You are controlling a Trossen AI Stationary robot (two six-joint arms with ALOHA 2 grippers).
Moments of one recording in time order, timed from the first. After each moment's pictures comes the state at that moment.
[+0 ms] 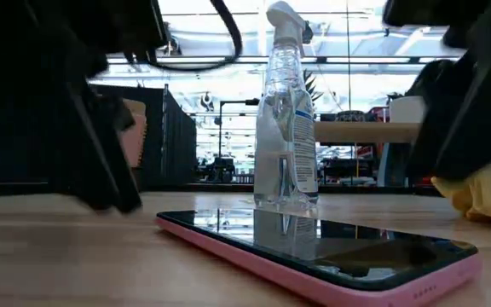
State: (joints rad) left arm -0.62 1.92 1.04 -0.11 -0.31 -0.70; right arm 0.69 1.91 1.17 -0.46 0.47 0.89
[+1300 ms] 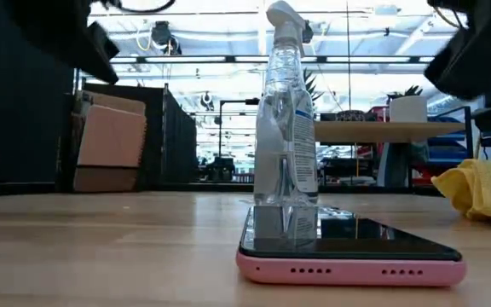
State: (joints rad) left arm -0.44 1.07 0.67 -0.37 -0.29 -0.36; right arm 0.64 1.09 0.53 -0.11 0.40 0.69
